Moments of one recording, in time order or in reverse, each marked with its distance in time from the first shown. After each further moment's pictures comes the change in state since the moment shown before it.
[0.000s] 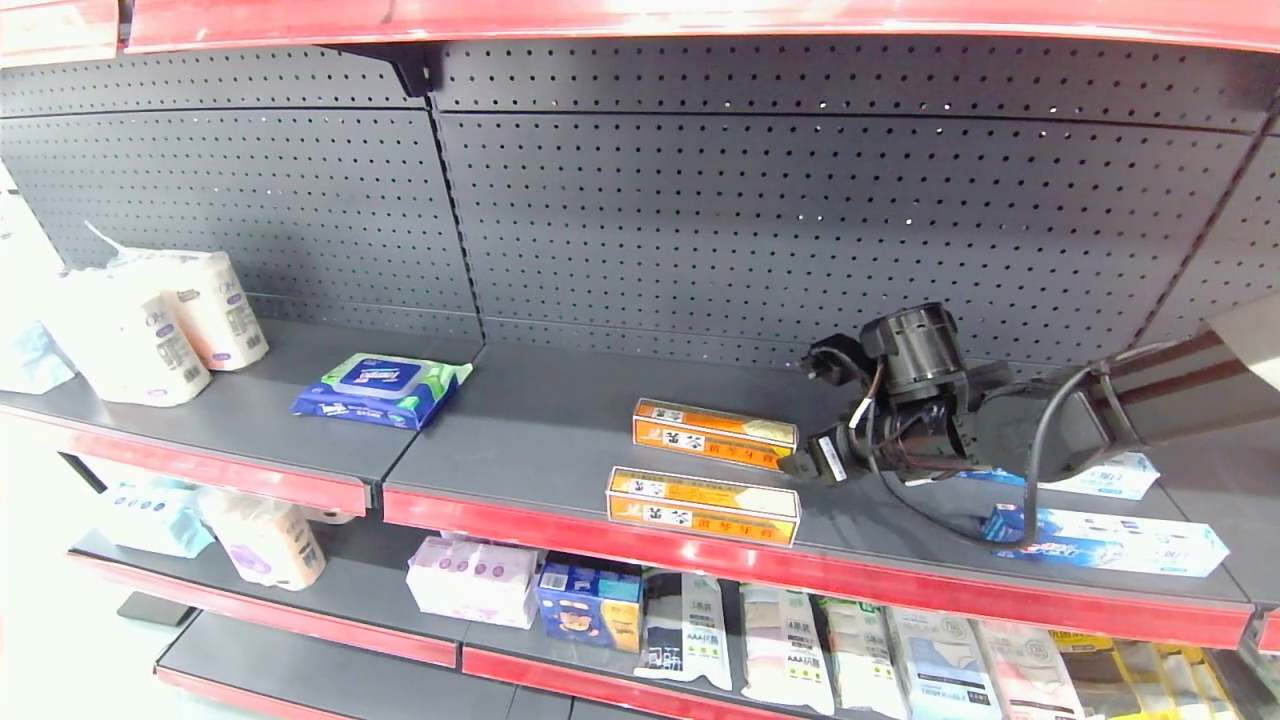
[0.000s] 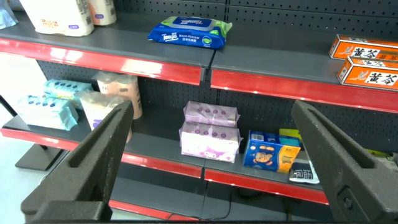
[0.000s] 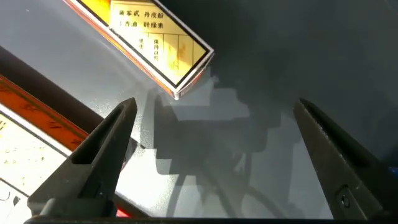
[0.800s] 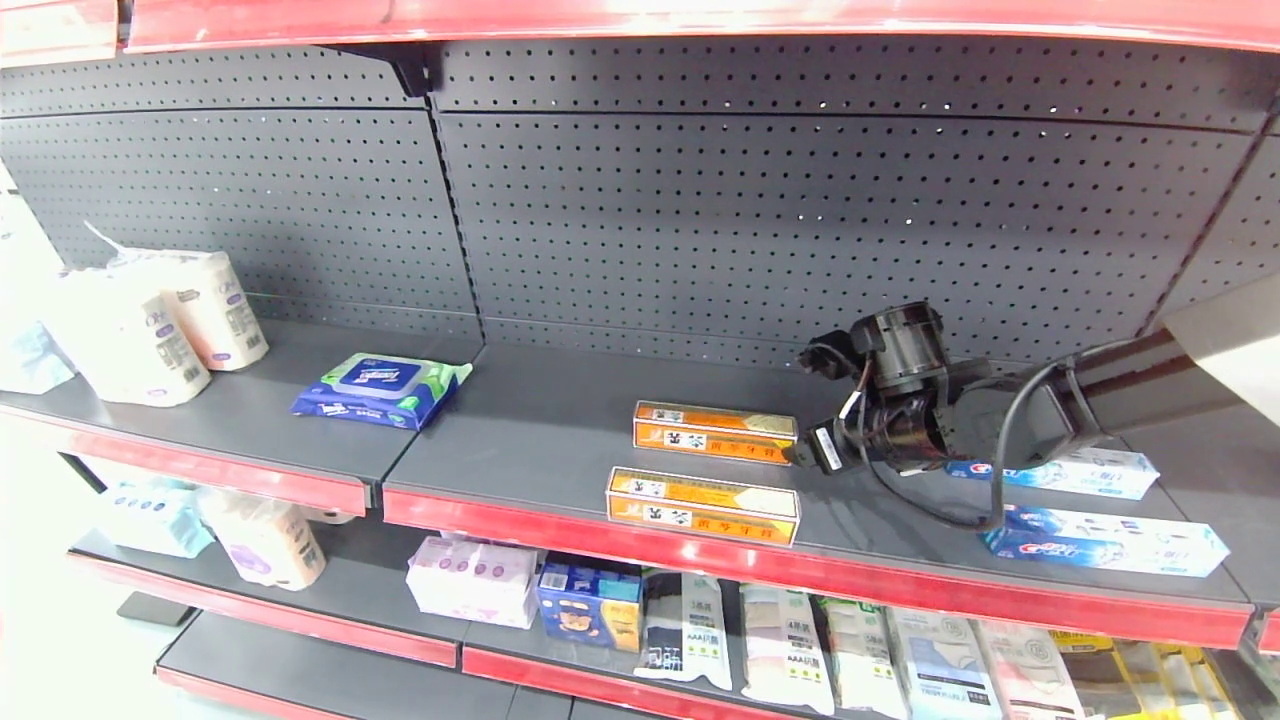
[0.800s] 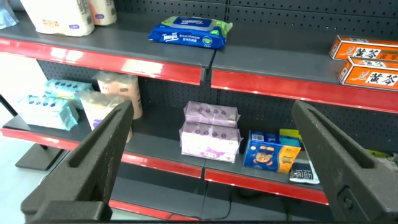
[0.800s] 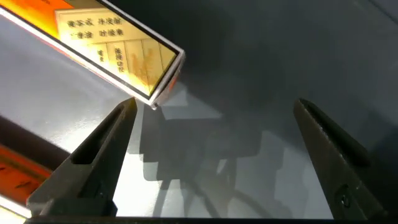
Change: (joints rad) left arm 0.000 0.000 0.000 0.000 0.000 0.000; right arm -0.018 0.060 -0.063 -0.001 -0.072 0.004
